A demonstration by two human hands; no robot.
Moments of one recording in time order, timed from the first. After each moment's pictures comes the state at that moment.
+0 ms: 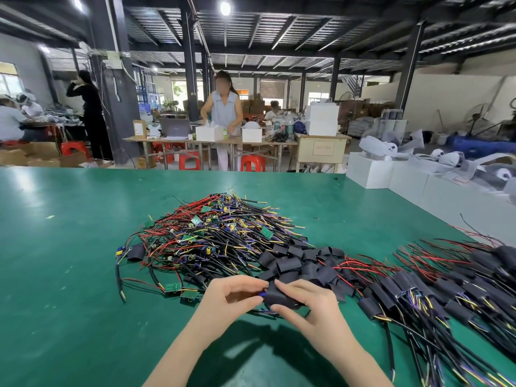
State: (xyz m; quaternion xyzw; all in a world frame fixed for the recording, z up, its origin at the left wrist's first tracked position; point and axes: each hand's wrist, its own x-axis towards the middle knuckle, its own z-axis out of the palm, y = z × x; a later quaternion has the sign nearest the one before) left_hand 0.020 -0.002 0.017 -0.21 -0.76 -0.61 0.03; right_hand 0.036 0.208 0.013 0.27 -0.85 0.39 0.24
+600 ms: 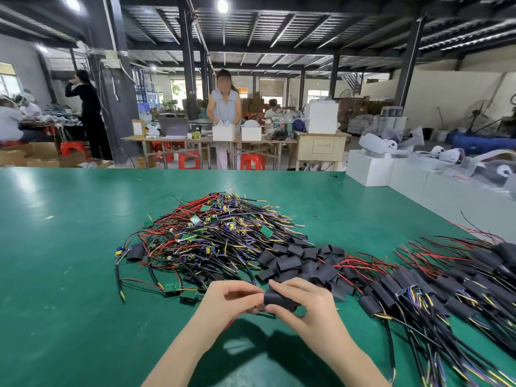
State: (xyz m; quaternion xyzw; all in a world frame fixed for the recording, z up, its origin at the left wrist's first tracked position) left_hand 0.017 0.006 0.010 -0.11 -0.69 -0.72 -0.05; right_hand 0.036 0.201 0.013 0.29 -0.84 0.38 0.27
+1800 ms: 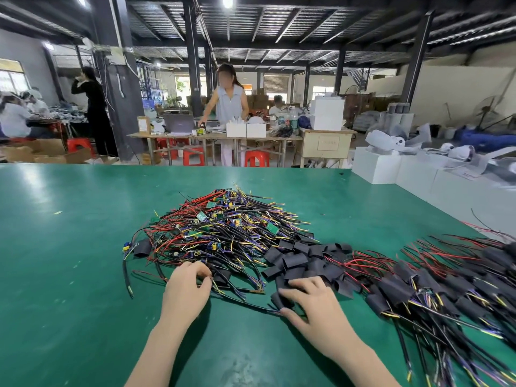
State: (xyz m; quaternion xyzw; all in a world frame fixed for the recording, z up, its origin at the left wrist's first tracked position) left_hand -0.009 -0.057 0.002 0.03 -0.93 -0.31 0.20; right_hand 0.020 0.209 -0.010 0.21 -0.95 0.14 0.17
